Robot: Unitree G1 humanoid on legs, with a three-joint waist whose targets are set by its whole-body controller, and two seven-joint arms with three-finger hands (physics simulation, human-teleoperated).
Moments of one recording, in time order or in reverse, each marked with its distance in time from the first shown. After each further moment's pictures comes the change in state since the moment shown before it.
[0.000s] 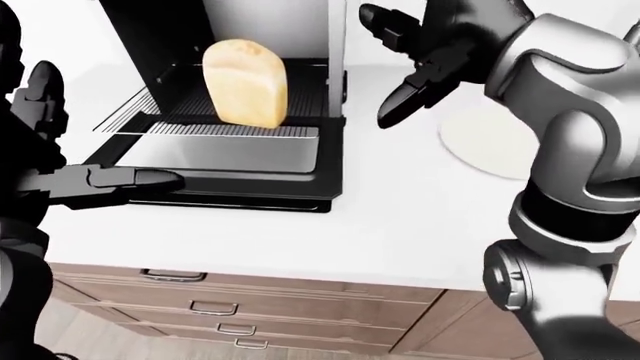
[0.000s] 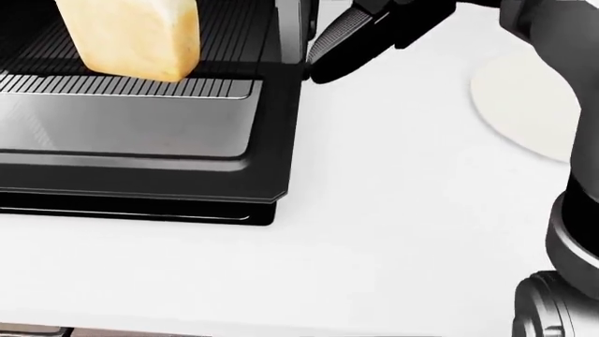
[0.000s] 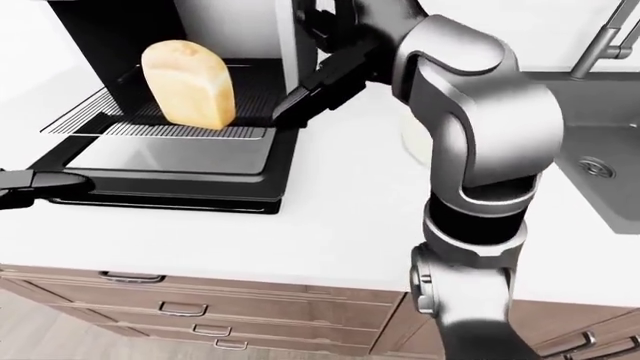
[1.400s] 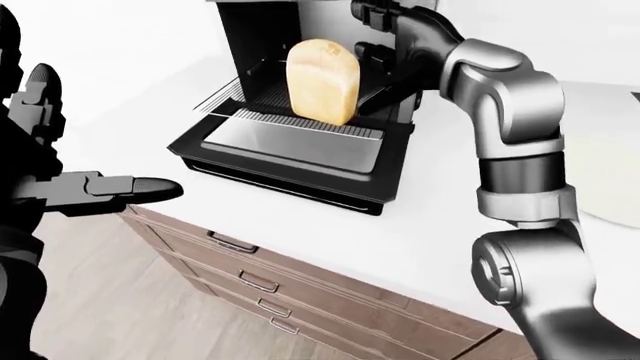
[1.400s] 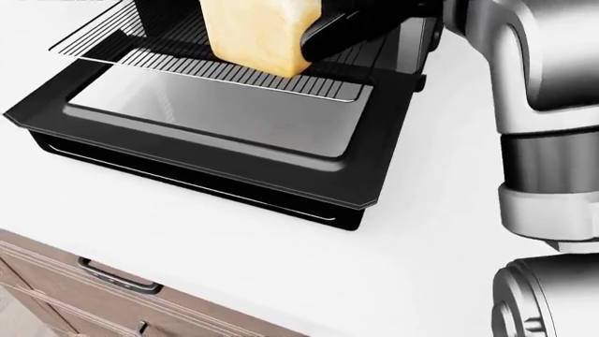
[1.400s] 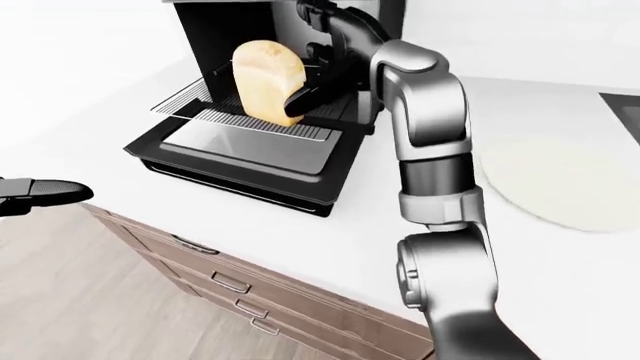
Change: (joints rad) left arm 0.030 0.006 0.014 -0.016 0.026 -0.015 -0.049; right arm -0.065 0.056 0.027 0.588 -0.146 -0.362 0.054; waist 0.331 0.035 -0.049
